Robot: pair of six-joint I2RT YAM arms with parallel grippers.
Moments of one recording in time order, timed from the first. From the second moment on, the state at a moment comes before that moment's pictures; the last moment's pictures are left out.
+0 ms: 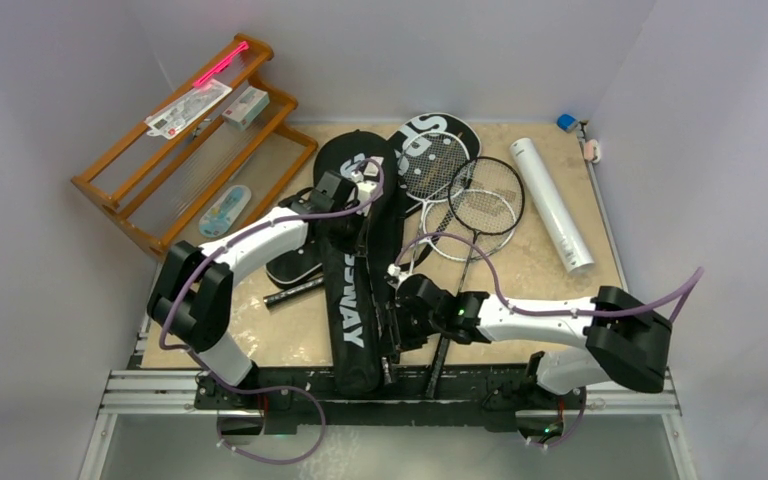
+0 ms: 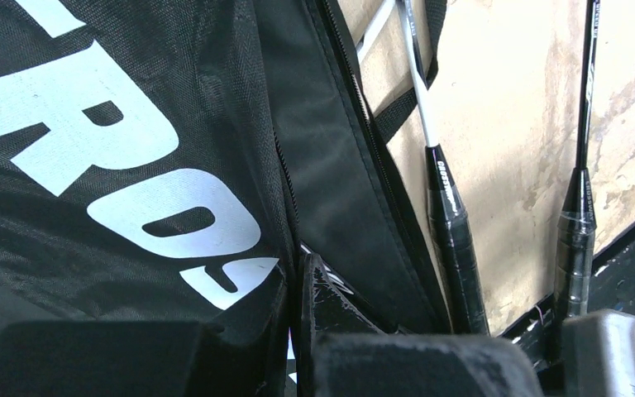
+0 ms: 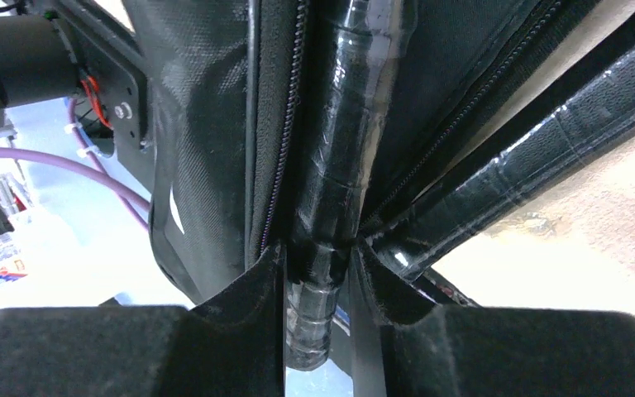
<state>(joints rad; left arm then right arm) -0.56 1.64 1.15 -0.49 0.27 -0.18 1.12 1.34 0.63 -0.15 -0.21 0.93</state>
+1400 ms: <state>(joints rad) -0.81 1.02 0.84 -0.70 -0.11 -0.73 1.13 1.53 0.58 0.38 -0.13 0.81</state>
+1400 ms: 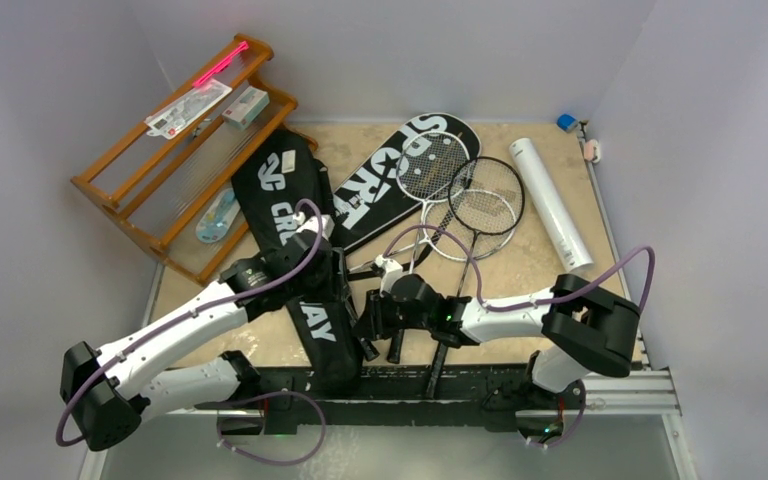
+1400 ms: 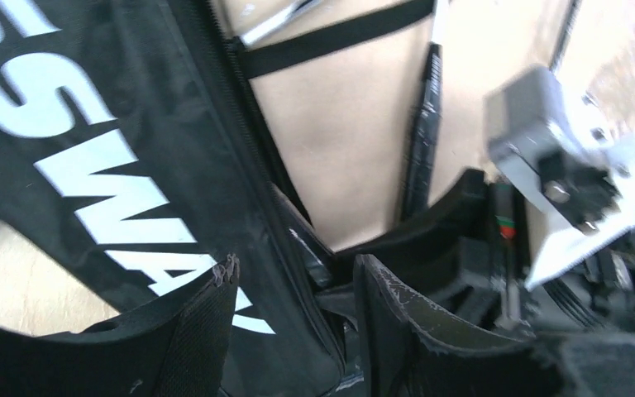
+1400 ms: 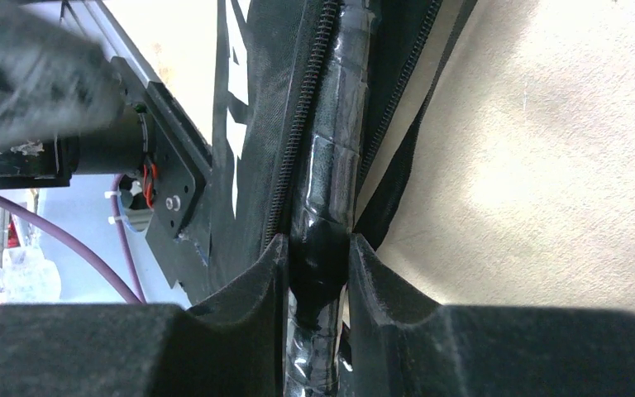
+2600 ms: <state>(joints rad) -0.81 1.59 1.12 -0.81 -0.62 -0.99 1.13 1.55 0.57 0.44 -0.14 0.81</state>
